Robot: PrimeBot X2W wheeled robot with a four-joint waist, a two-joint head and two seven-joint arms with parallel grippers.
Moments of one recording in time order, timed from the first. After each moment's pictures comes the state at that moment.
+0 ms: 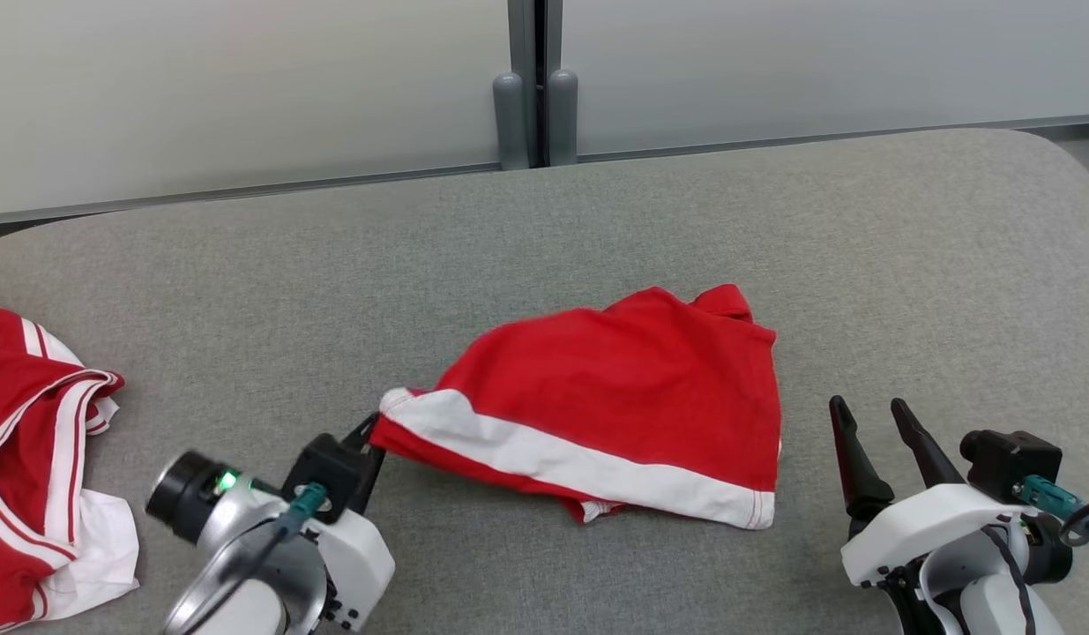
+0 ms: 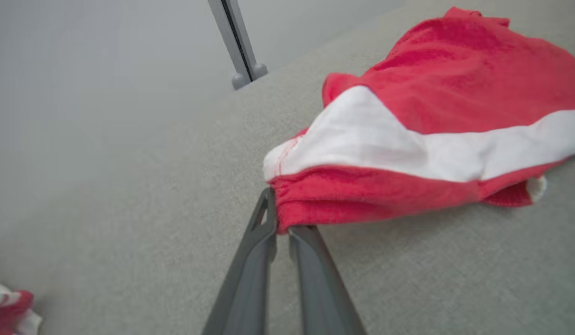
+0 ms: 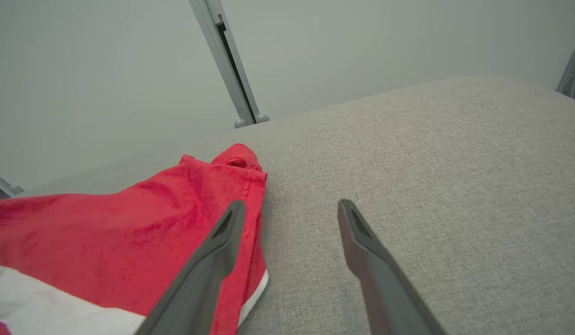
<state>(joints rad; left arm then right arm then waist) -0.21 0.34 -0.51 0.20 -0.26 0.02 0.10 -0.17 -0.09 0.11 0.32 0.39 0.13 -0.08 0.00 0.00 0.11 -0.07</state>
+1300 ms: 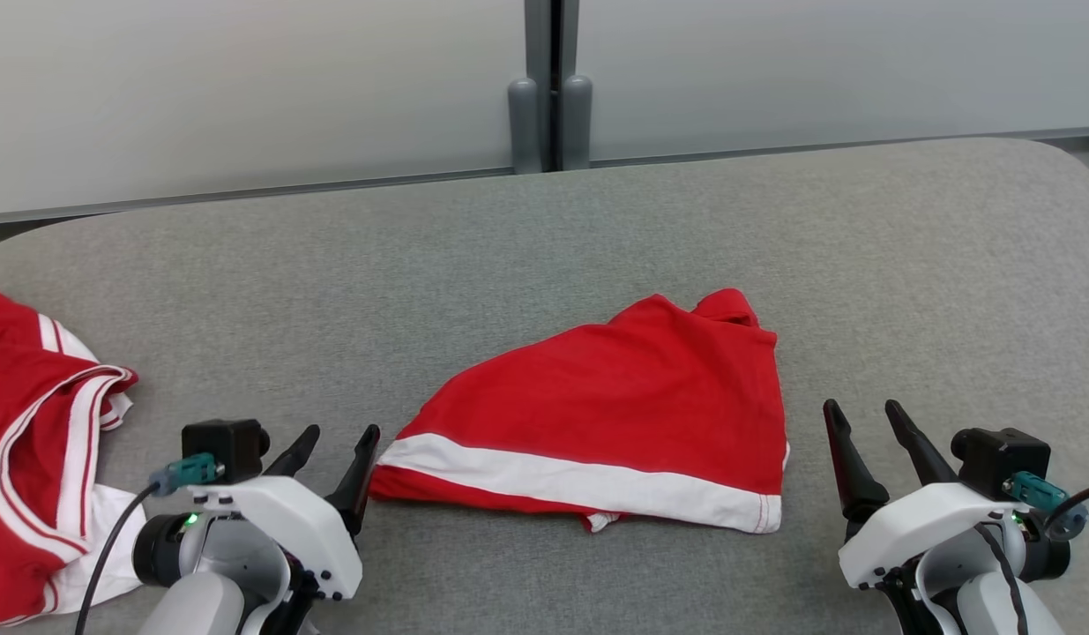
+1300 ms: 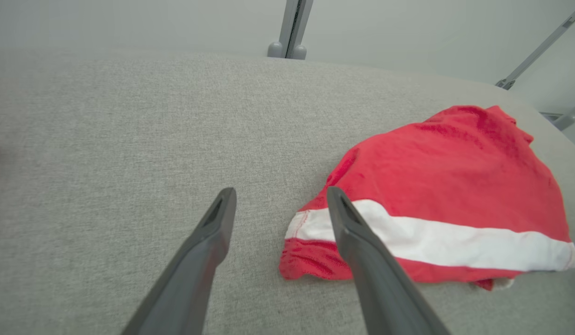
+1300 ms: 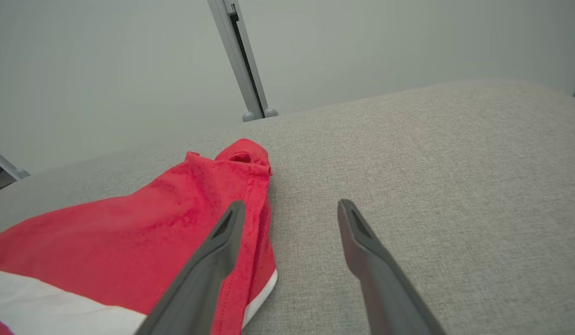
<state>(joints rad) -0.19 0.26 -0.34 0.26 -0.62 0.04 0.15 -0.18 -0.10 0.13 0.34 0.38 0.13 -0.07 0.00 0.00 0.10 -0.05</state>
